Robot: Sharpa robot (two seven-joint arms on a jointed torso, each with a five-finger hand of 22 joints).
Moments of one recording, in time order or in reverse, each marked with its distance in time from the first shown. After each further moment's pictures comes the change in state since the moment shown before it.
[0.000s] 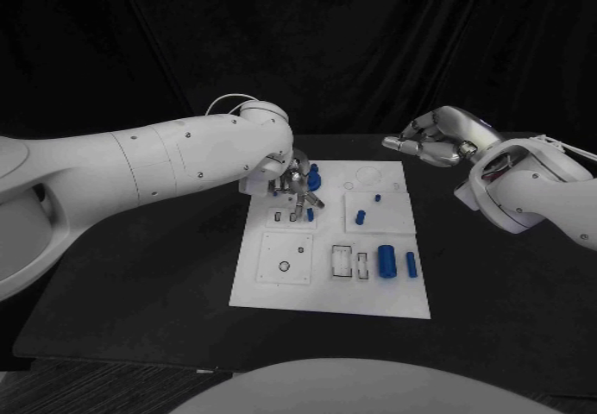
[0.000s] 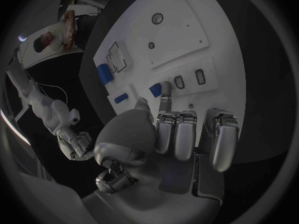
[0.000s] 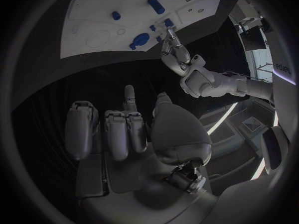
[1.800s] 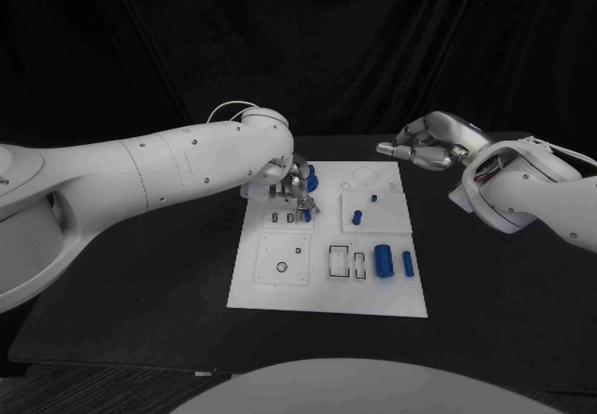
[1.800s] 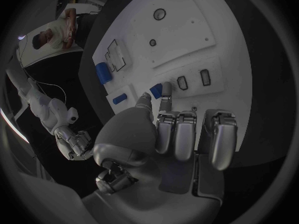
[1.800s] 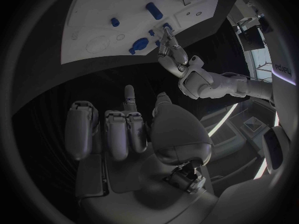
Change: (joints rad) left arm -0.025 0.035 0.000 -0.049 0.001 -0.003 0.009; left_hand 0.052 -0.043 0.097 -0.096 0.034 0.000 0.000 -0.054 0.008 0.001 -0.002 0.000 0.000 0.000 0.000 0.000 0.000 0.000 -0.010 -0.010 0.000 0.000; right arm -0.011 0.007 0.000 -0.010 0.000 0.031 -0.001; right_hand 0.012 0.012 0.000 0.000 0.000 0.000 0.000 0.000 0.000 0.000 0.000 0.000 0.000 0.000 0.000 0.000 0.000 0.000 0.000 0.000 0.000 0.000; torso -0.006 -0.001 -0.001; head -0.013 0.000
